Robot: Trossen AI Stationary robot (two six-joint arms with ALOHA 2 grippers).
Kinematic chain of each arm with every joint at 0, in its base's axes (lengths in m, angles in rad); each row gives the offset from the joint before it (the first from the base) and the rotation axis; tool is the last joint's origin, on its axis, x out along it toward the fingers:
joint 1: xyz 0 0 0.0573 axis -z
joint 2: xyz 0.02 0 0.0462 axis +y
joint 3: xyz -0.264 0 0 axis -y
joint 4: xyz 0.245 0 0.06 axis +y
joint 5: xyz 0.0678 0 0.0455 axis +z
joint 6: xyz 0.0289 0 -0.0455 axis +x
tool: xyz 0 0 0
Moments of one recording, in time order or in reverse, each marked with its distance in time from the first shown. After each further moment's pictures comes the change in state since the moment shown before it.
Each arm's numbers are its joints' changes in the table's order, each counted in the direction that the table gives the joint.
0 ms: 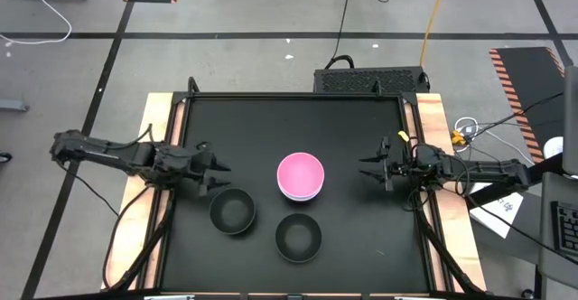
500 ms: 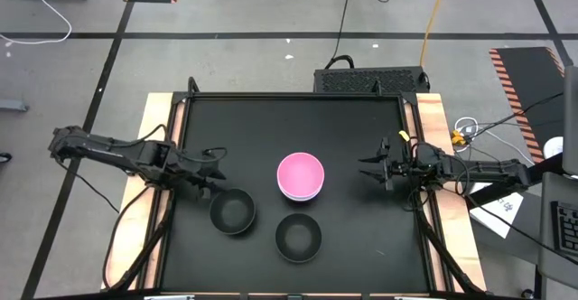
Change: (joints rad) left arm -0.003 0.152 0.117 0.253 -0.088 -0.130; right arm 0.000 0.000 0.000 0.002 0.001 0.055
